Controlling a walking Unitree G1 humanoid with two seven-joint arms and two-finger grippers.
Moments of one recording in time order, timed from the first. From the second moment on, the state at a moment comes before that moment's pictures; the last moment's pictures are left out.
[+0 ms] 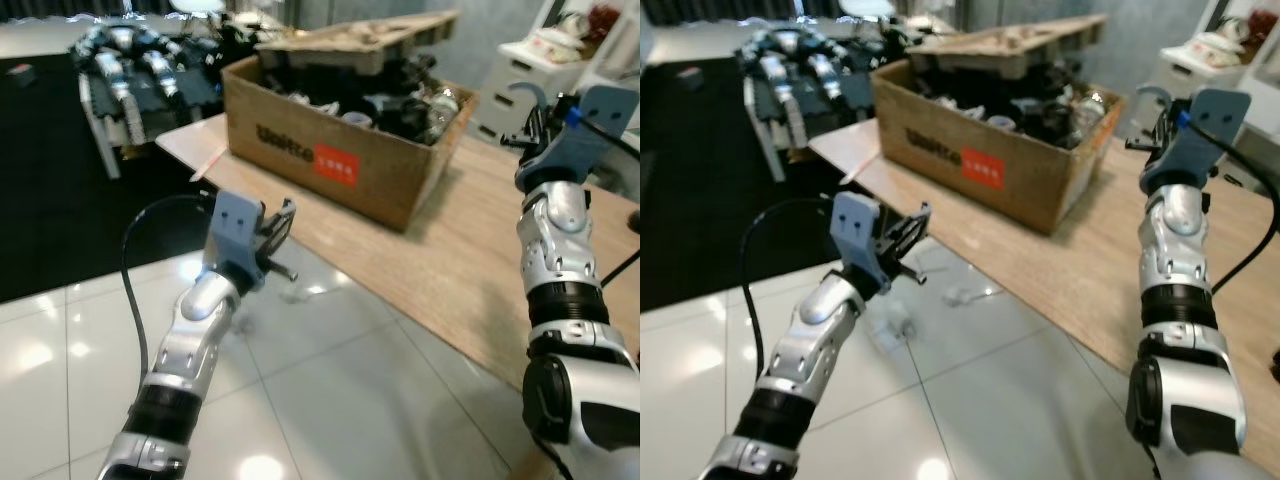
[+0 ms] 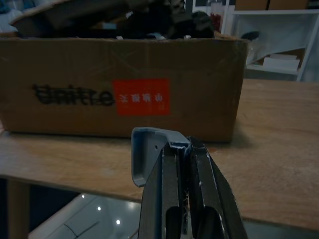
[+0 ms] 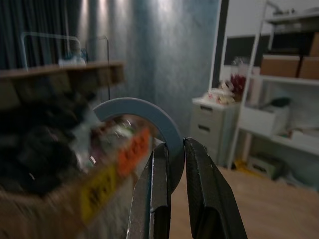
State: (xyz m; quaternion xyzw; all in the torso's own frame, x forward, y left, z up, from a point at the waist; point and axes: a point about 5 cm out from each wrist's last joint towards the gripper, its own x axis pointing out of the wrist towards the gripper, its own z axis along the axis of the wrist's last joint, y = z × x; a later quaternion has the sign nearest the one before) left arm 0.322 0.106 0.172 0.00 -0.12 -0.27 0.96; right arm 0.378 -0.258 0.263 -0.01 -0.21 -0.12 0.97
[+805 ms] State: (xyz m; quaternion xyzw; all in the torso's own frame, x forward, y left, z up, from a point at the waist) left arm 0.327 0.122 0.195 -0.03 -0.17 -0.23 0.96; right arm 0.379 -0.244 0.263 -0.03 -0.22 -0.07 0.97
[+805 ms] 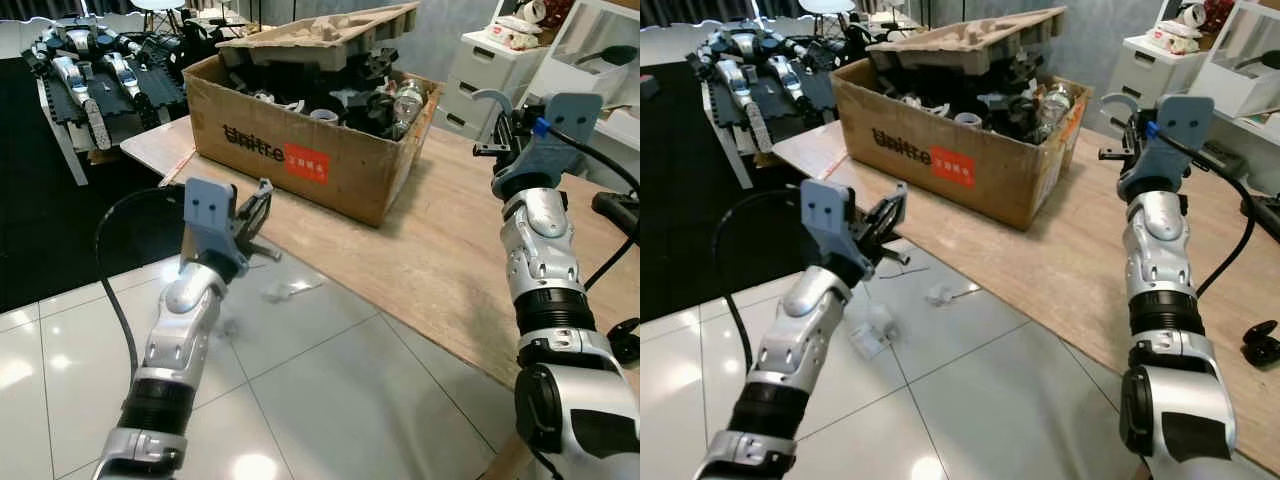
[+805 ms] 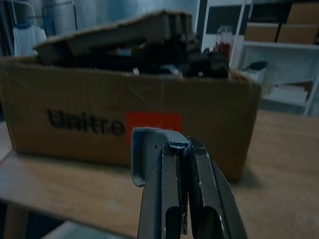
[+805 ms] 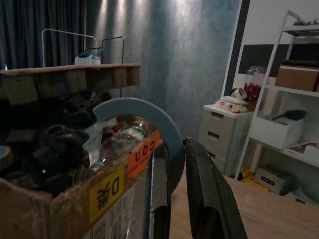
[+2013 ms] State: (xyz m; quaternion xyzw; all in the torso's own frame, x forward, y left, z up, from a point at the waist) left arm 0.326 0.118 0.220 -0.05 -0.22 -0.25 0.94; right arm 0.371 -0.250 0.275 -0.04 -0.24 -0.07 0.97
